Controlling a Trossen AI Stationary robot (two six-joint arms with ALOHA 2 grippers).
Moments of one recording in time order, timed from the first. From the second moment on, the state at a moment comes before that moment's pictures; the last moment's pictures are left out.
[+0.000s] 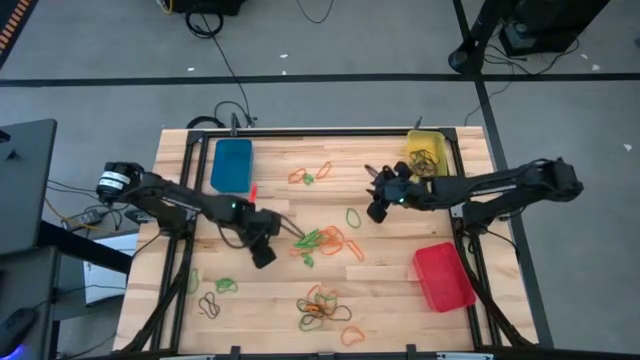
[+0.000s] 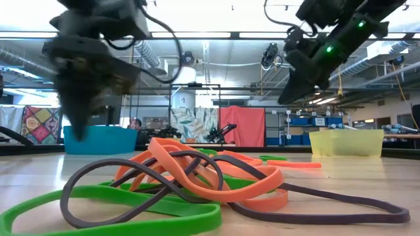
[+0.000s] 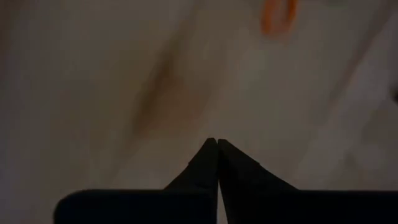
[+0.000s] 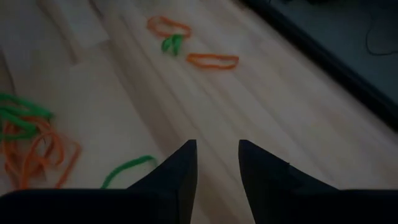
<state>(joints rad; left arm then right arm) -0.16 1.44 0.78 -0.63 0.18 -0.75 -0.05 1.22 0.65 -0.23 0.46 0.35</state>
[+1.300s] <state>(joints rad) -1.00 1.56 0.78 -0.59 0.08 -2.21 -0.08 1.47 0.65 0.46 0.47 -0.36</state>
